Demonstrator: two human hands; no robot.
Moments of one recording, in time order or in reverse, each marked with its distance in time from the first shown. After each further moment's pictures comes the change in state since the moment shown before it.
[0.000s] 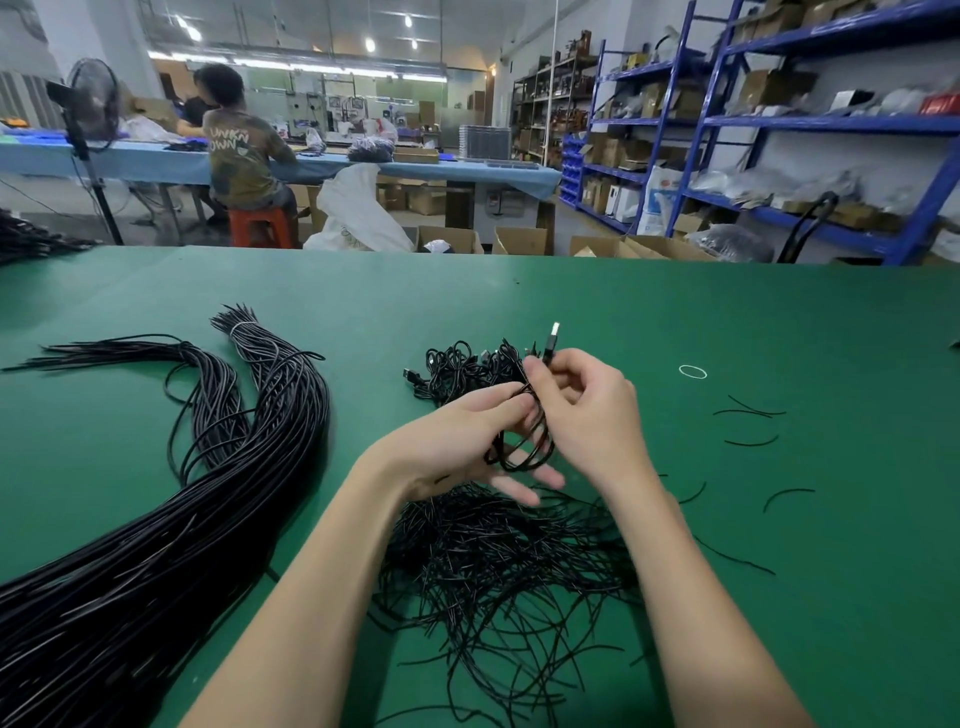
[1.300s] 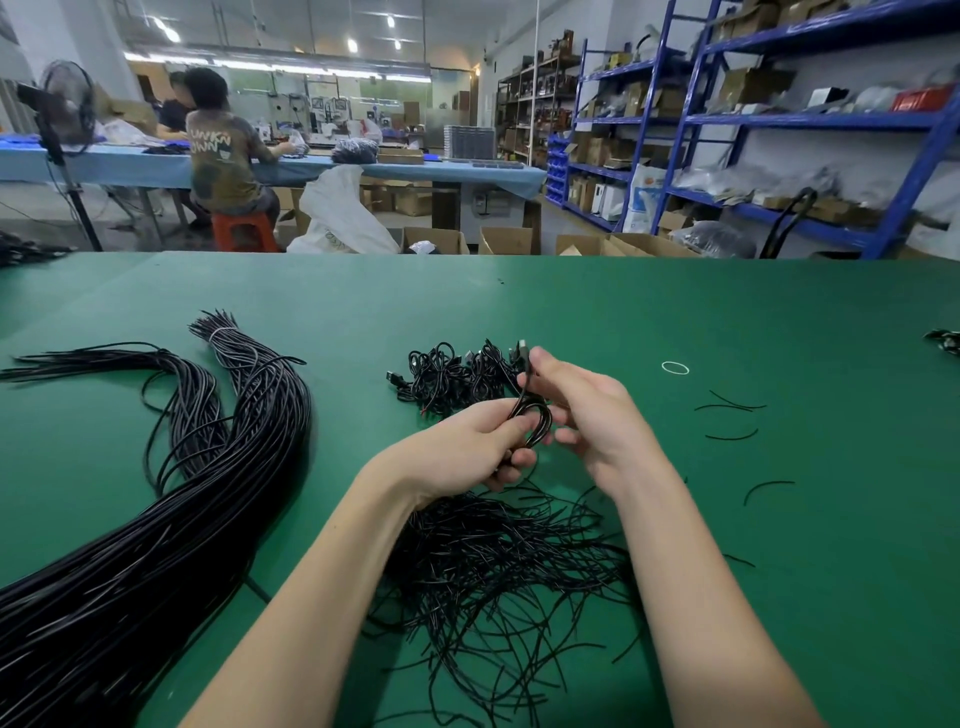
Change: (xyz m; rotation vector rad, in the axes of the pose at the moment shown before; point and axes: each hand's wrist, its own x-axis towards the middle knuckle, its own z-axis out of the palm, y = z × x) left_hand 0.010 -0.004 0.019 0.293 0.031 0.001; right_hand 0.008 0.004 -0.019 0.504 -0.152 0.498
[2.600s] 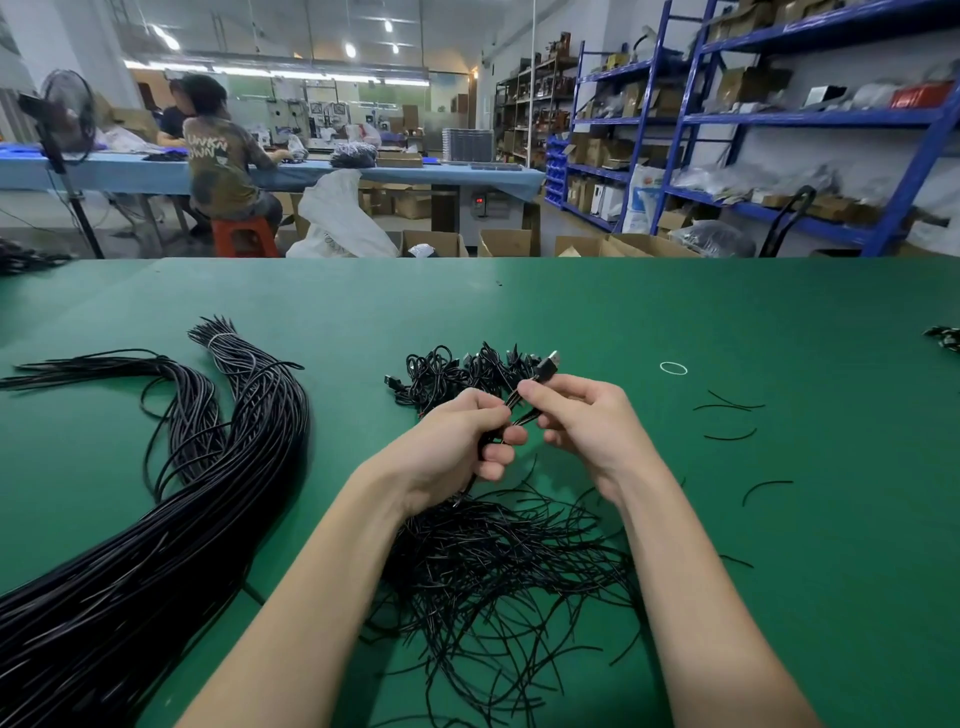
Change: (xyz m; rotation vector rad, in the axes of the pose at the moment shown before) left_hand 0.008 -0.008 -0.006 -0.510 0.189 -0.080; right_hand -0.001 0.006 -0.006 -0.056 0.009 -0.073
